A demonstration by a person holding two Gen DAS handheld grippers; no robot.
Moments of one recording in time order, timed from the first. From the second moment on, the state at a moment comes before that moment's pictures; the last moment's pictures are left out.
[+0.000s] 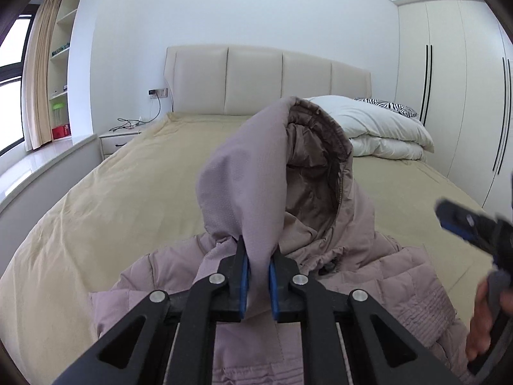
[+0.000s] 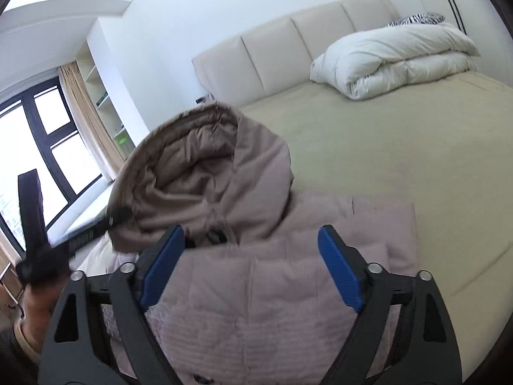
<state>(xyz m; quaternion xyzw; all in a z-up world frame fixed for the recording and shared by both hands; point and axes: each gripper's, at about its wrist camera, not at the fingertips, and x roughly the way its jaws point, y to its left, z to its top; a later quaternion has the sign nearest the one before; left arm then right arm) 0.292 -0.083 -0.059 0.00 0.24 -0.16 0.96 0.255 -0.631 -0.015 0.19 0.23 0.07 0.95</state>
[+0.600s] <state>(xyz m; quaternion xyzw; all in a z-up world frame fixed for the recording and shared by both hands) 0.261 -0.033 -0.080 -0.07 0.24 -0.17 0.95 0.414 -0.608 0.013 0.13 0.32 0.04 0.94</state>
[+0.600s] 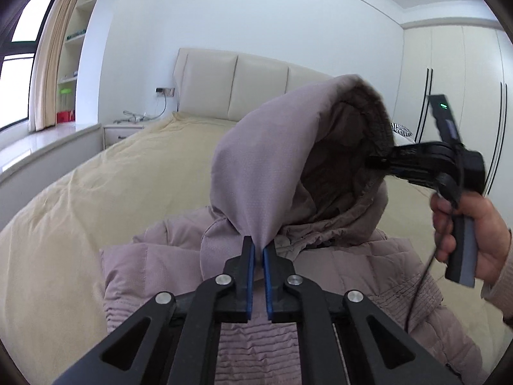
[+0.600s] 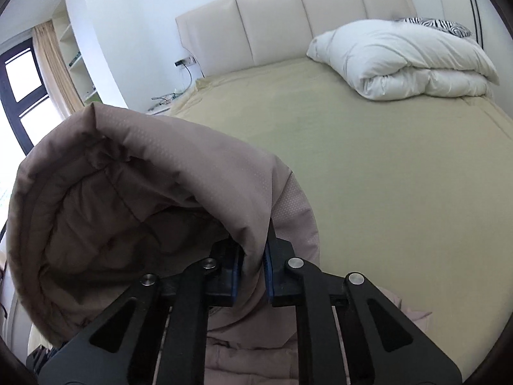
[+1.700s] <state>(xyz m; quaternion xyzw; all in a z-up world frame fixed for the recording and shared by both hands) 0.300 -0.074 -0.127 -0.02 0.41 -0.17 0.89 0.283 -0.571 -0.064 0.09 0.36 0.07 0.93</state>
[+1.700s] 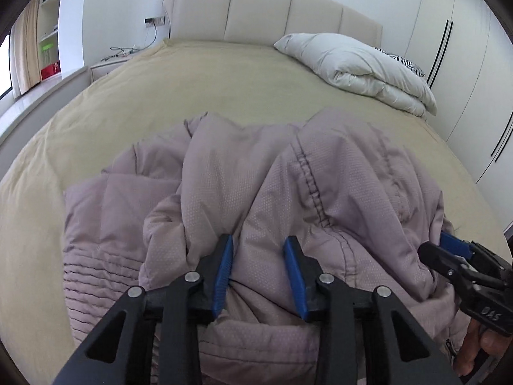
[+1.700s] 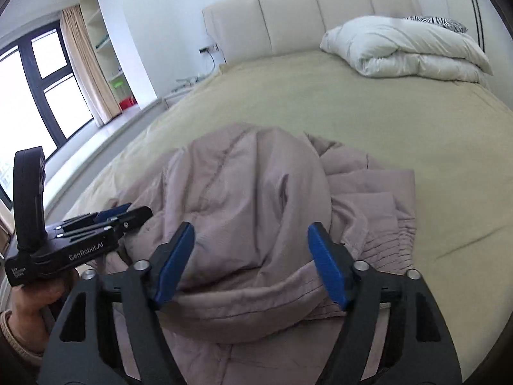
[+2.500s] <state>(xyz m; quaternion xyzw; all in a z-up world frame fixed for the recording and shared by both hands) 0.351 -0.082 -0.131 0.01 0.41 -0.15 0.90 0.453 -0.543 -0.072 0.04 0.36 0.05 0.93</state>
